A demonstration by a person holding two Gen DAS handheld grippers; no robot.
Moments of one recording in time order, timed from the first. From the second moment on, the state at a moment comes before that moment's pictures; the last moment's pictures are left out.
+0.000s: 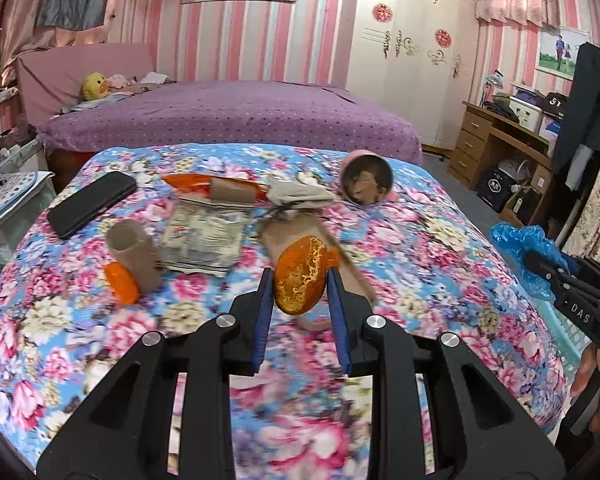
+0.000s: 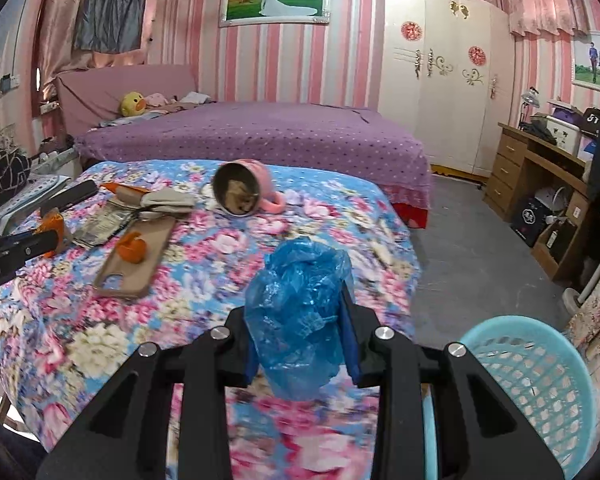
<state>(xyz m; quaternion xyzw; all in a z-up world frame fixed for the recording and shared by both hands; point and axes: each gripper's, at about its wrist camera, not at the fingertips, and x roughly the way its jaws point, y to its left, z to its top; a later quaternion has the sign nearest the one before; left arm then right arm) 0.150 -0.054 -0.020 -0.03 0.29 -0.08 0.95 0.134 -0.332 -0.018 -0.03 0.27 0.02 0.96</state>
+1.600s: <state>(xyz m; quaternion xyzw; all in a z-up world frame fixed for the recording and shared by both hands) 0.112 -0.393 -0.043 0.03 0.31 -0.28 0.91 0.041 -0.586 -0.039 0.05 0.28 -0.16 0.95</state>
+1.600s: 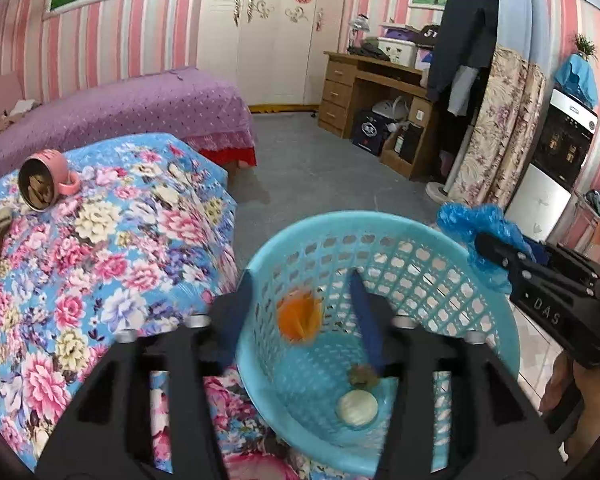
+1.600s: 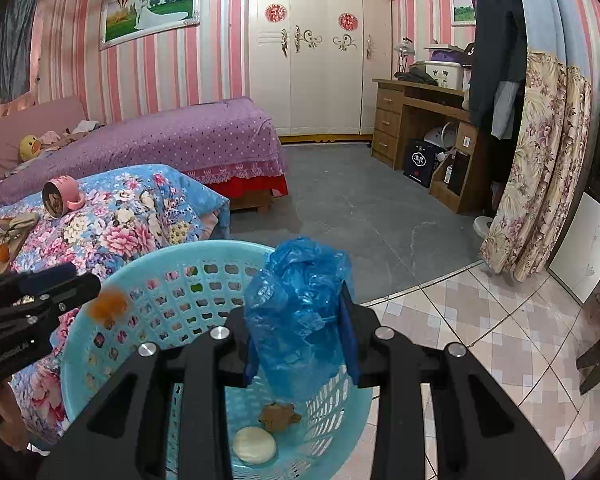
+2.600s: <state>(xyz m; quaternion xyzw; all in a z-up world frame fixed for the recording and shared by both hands) 0.125 -0.270 -0.012 0.03 0.26 -0.18 0.95 0.059 -0.539 -0.029 0.04 0.26 -0.18 0.95</state>
